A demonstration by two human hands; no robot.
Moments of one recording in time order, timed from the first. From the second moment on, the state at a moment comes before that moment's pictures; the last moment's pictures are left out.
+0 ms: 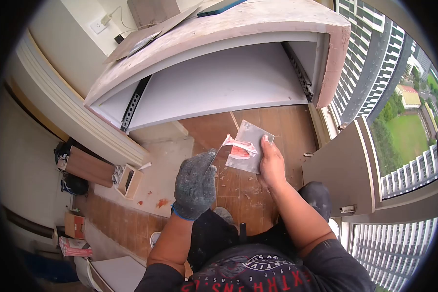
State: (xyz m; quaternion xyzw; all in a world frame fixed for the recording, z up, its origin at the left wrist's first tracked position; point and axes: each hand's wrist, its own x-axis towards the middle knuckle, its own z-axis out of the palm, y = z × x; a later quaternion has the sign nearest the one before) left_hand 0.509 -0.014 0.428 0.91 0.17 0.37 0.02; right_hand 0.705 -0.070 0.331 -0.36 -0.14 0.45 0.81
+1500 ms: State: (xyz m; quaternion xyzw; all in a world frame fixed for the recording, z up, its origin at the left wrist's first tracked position) left_hand 0.463 0.042 0.366 0.83 0.40 0.11 0.36; right_hand 0.679 -0.076 0.334 -0.18 -0.08 0.70 0.68
